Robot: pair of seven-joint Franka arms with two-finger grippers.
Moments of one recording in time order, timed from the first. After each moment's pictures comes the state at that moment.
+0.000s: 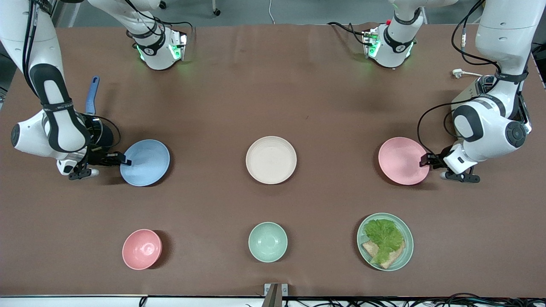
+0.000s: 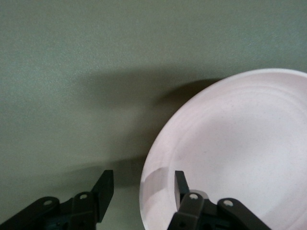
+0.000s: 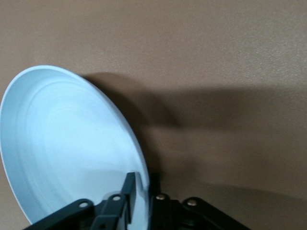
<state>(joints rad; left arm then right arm) -0.03 0.44 0.17 -2.14 -0.34 2.48 0.54 -0.07 0.48 -0.21 -2.10 0.69 2.29 -0.85</state>
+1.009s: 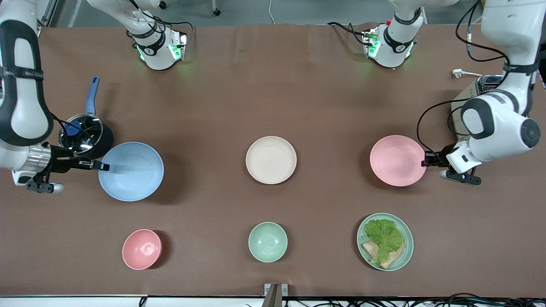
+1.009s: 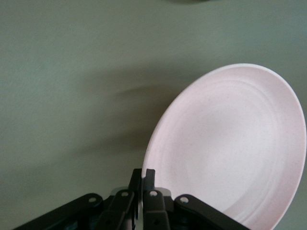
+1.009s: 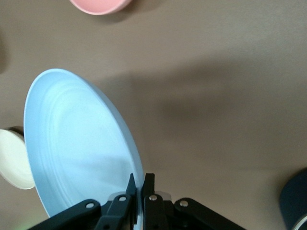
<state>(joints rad) -0.05 0.33 0.12 -1.99 -0.36 2.16 0.52 0.01 0.35 -0.21 -1.70 0.45 1.79 -0.16</state>
